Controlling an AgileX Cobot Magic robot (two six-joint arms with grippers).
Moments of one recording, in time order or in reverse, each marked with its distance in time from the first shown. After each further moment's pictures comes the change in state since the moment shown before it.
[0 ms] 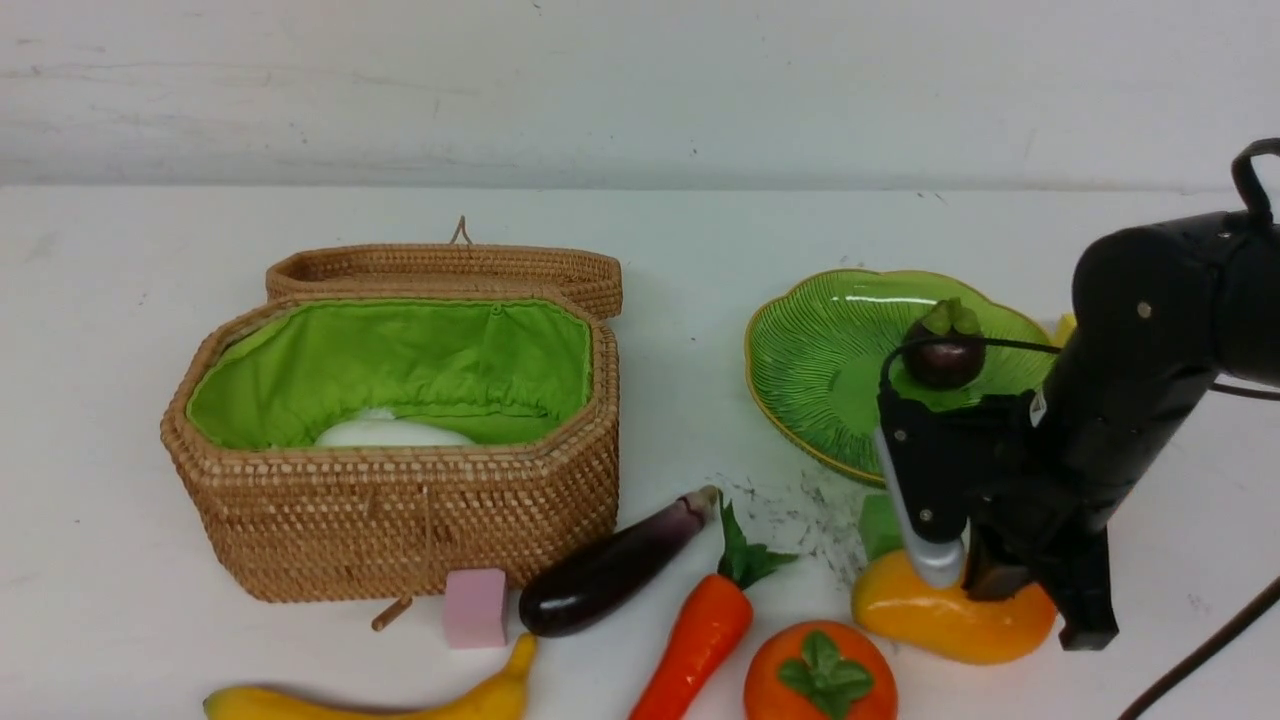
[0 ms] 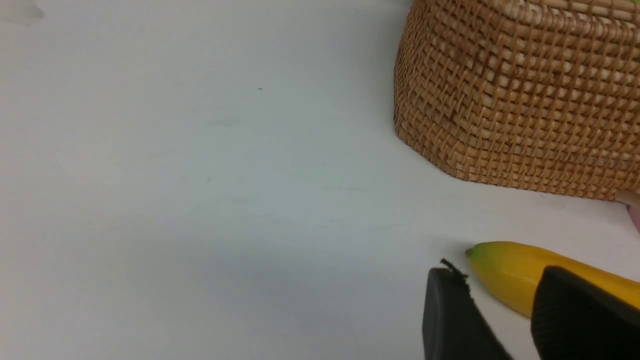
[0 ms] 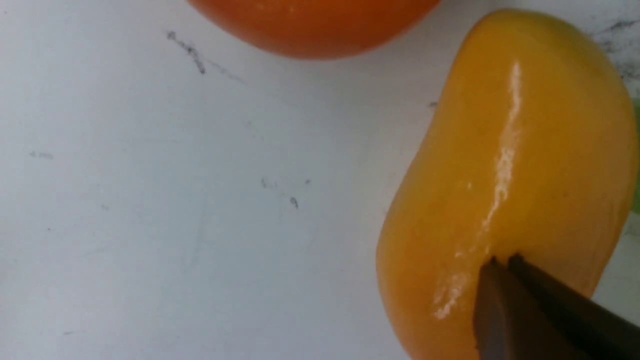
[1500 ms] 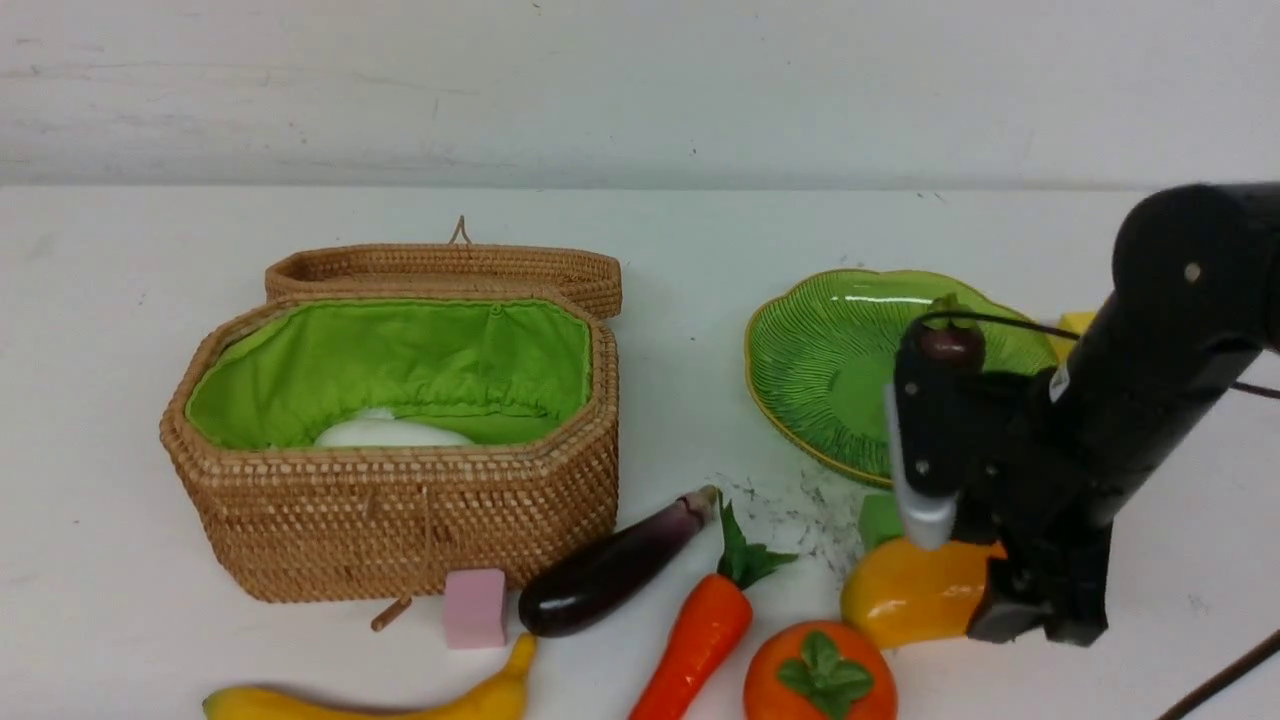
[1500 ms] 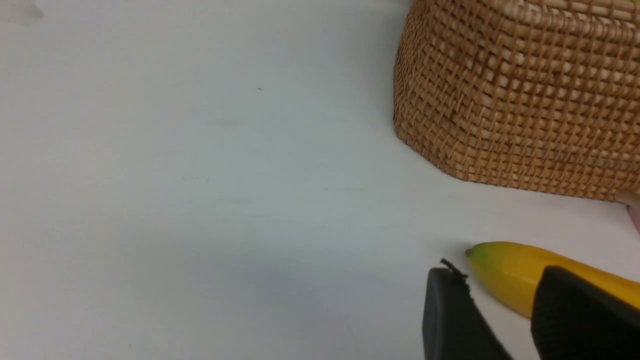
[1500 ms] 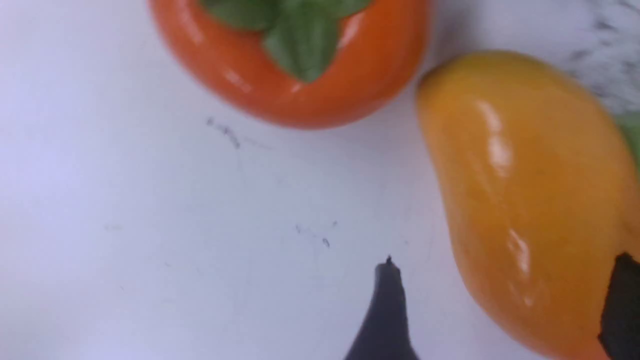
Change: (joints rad) right arm -0.006 -0.052 0.002 0.099 0.029 0.043; left arm 0.000 0.000 0.000 0.000 0.000 -0.001
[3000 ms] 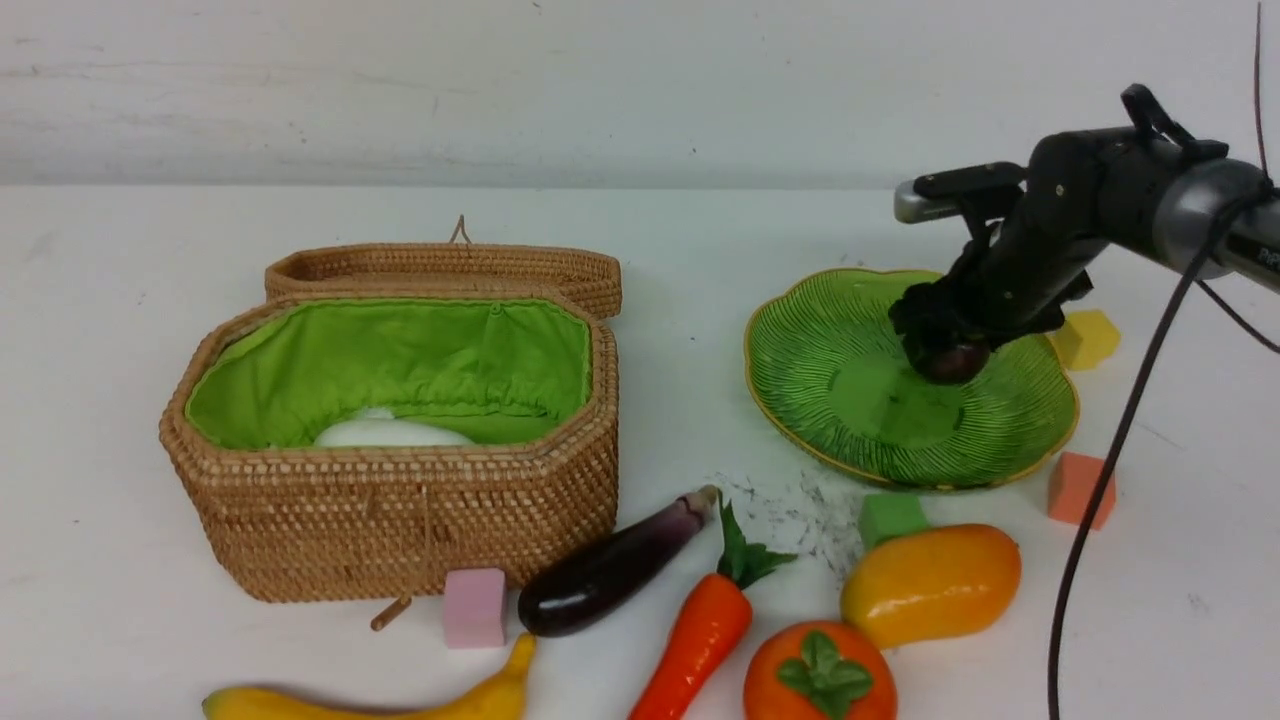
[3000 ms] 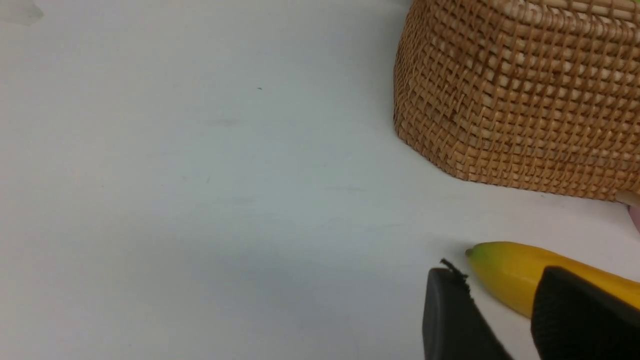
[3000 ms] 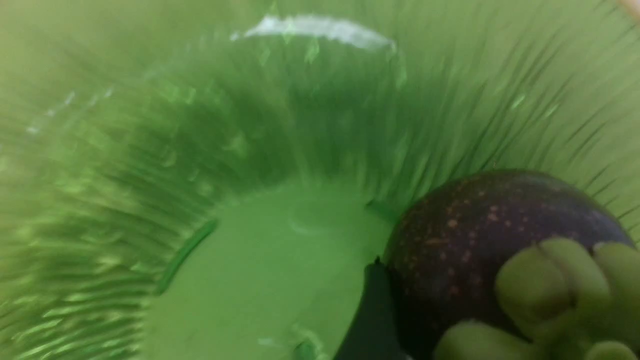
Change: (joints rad) right arm -0.219 0.621 -0.756 -0.169 -0.218 1.172; left arm 0.000 0.000 0.000 0.000 0.000 0.000
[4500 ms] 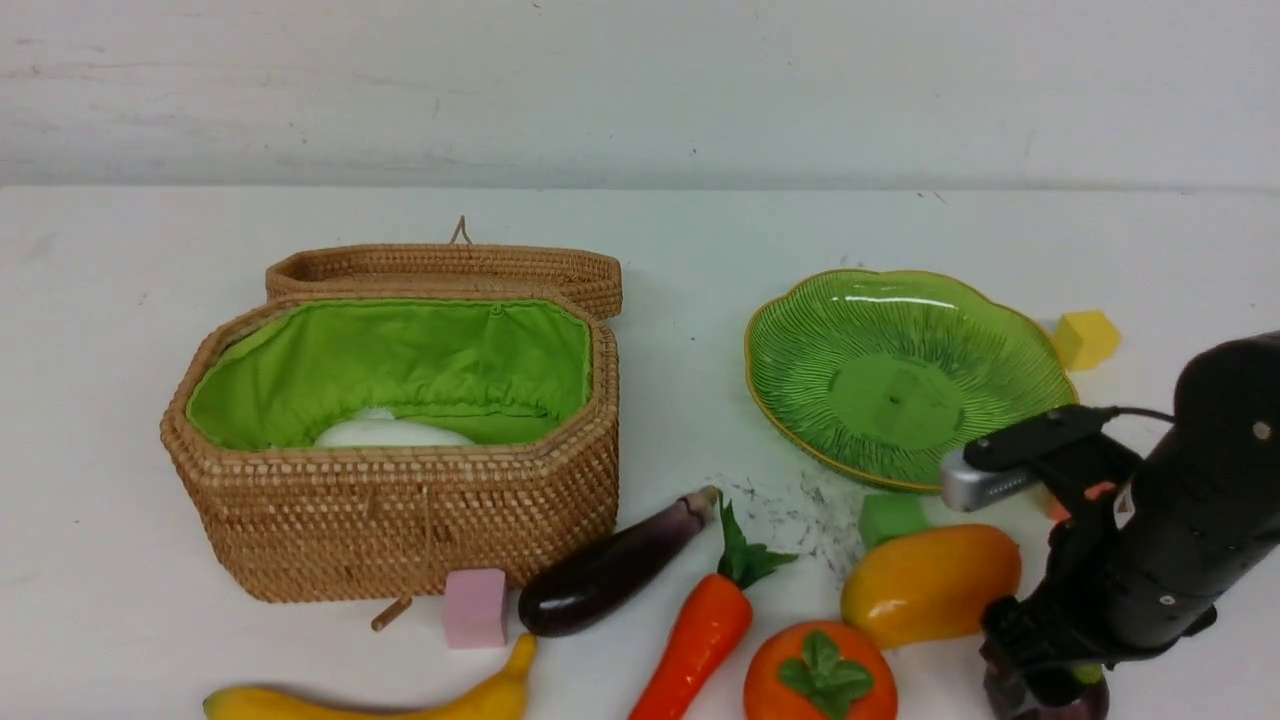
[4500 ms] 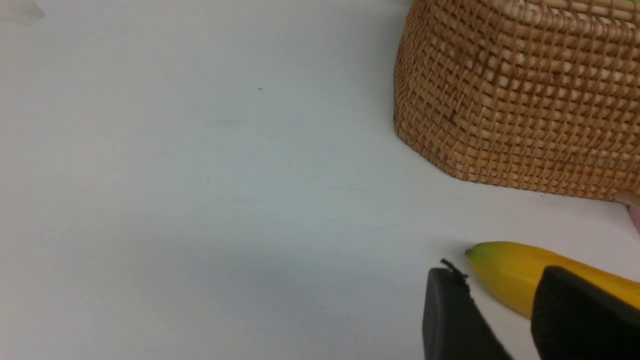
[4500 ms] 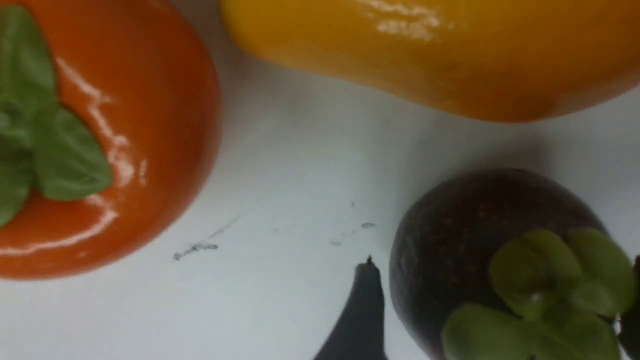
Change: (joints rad) right arm 0.207 -0.712 1.019 0.063 0.049 -0.065; left arm 0.000 0.000 0.000 0.000 0.000 0.000
